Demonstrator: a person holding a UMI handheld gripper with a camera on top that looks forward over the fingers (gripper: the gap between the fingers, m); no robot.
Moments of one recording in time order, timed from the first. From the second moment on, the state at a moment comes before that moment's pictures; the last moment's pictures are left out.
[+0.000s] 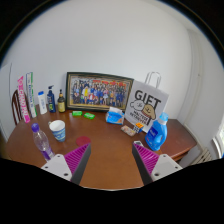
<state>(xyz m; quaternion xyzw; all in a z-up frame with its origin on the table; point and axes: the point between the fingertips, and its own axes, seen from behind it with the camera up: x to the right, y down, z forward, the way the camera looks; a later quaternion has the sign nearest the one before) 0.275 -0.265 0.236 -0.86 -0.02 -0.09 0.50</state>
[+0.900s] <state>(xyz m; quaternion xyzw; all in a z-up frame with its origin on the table) 0.014 -0.214 0.089 -0.83 -0.03 0.04 0.56</state>
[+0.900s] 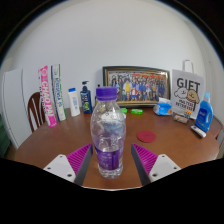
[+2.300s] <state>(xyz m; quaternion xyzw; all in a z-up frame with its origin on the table) -0.124 -0.056 0.241 -0.48 0.47 0.65 0.35</state>
